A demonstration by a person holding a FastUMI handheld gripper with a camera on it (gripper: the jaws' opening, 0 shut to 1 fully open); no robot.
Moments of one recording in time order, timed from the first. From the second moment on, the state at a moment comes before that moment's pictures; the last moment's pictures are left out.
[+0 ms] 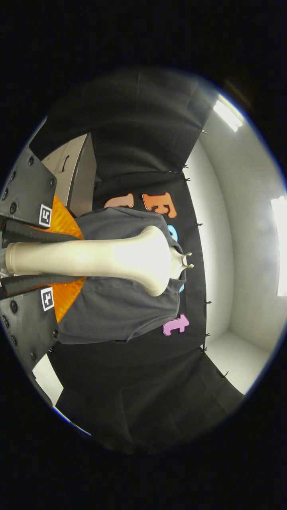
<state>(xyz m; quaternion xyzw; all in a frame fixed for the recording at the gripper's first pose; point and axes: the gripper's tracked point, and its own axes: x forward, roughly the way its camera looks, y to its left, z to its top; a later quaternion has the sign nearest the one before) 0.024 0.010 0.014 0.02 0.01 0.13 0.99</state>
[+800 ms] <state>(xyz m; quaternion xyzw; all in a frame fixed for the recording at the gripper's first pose) 0.028 0.007 0.009 0.03 0.02 0.13 0.99</state>
